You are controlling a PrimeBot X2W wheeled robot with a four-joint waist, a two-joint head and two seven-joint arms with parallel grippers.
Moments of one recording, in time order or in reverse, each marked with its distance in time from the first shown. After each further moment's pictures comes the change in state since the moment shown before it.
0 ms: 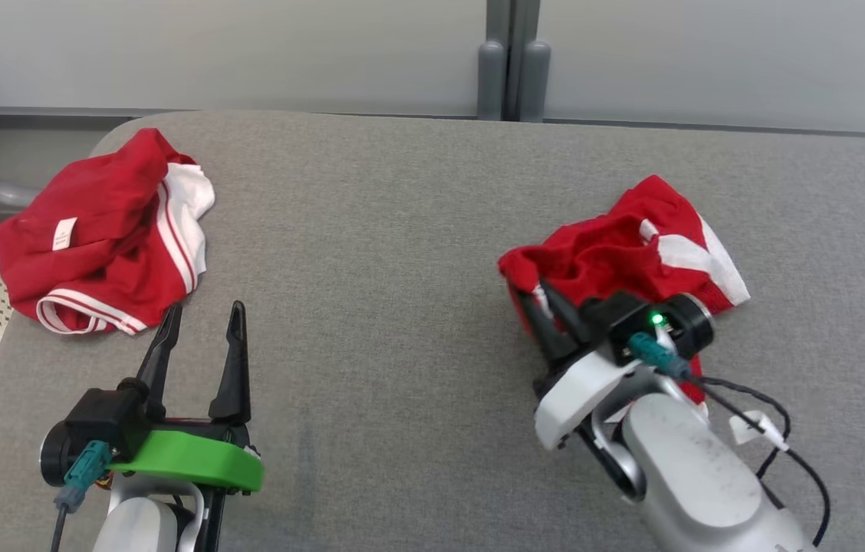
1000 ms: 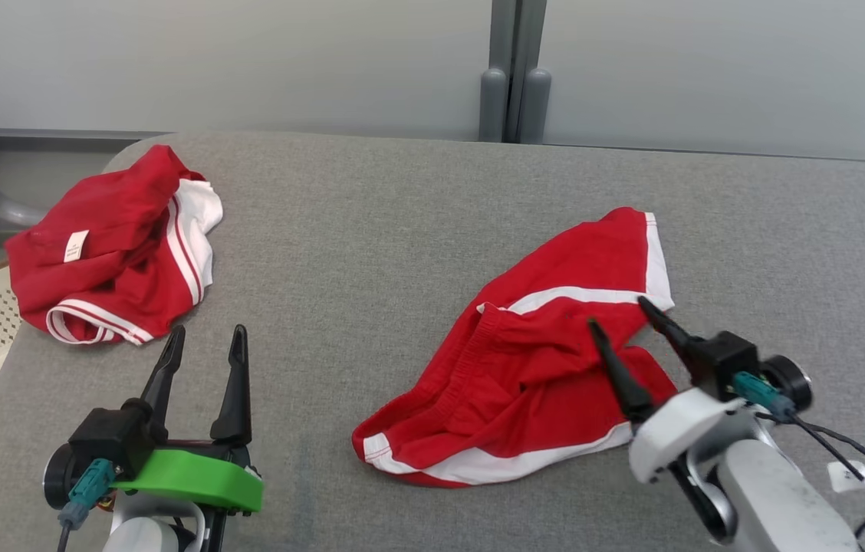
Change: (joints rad) left arm 0.036 -0.002 0.000 0.018 -0.002 0.000 0.000; right arm 0.138 -0.104 -0.078 -0.021 0.084 0.000 0.000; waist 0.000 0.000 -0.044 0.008
